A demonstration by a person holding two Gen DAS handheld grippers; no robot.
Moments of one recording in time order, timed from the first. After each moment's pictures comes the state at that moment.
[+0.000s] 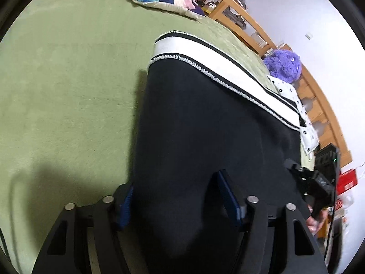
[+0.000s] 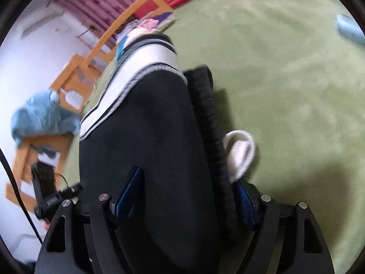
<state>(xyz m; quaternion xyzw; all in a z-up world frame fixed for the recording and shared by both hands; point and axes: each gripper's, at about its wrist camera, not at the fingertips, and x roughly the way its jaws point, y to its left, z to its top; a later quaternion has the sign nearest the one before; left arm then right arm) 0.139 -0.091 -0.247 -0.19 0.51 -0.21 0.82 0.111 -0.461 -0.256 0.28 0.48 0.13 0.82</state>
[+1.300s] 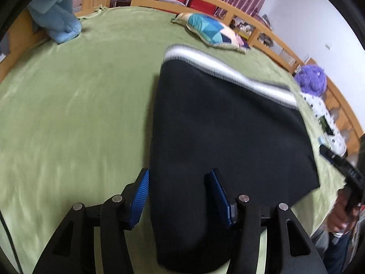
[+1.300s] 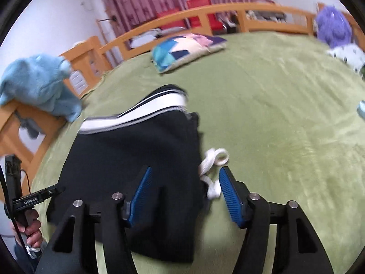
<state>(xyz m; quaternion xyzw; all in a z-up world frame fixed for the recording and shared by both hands) 0.072 0.101 -0.210 -0.12 0.47 -0.08 0.87 0.084 -0.234 -0.158 0.11 0.40 0.09 0.91</state>
